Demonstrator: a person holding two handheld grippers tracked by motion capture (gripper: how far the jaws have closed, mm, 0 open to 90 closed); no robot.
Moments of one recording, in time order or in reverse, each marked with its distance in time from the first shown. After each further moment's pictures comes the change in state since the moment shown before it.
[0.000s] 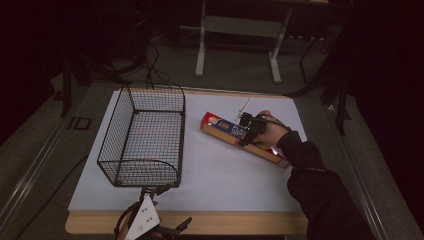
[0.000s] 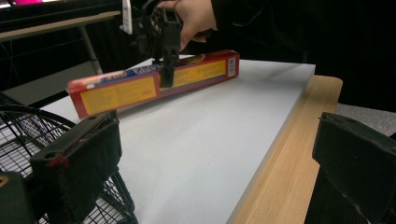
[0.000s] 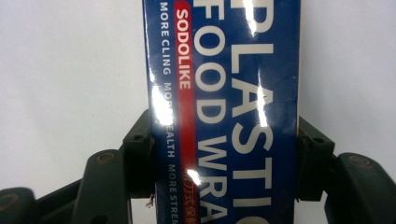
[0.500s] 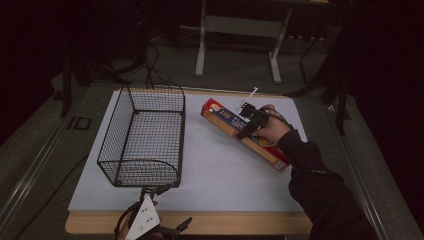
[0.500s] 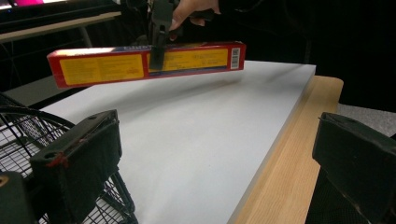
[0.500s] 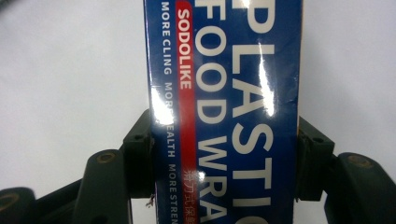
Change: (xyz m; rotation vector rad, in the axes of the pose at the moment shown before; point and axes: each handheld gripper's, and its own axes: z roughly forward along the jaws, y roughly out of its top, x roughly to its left) left arm -0.001 0.000 0.001 -0.001 0.002 0.003; right arm 0.009 0.011 -0.038 -0.067 -0.009 0.165
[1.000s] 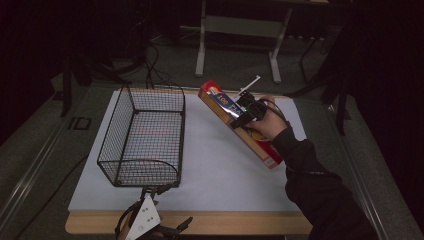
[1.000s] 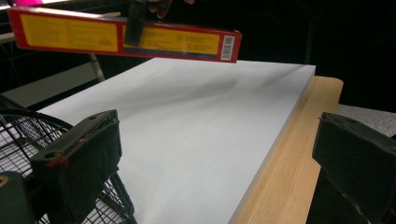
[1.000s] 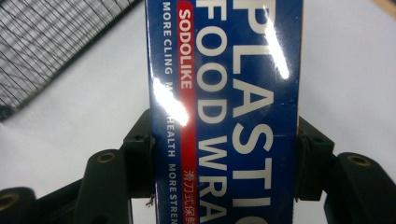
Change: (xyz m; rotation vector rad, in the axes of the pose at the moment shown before) left arm 0.000 0.000 0.001 -0.002 -0.003 0.002; right arm 0.023 0.023 -0.040 -0.124 -0.062 0.118
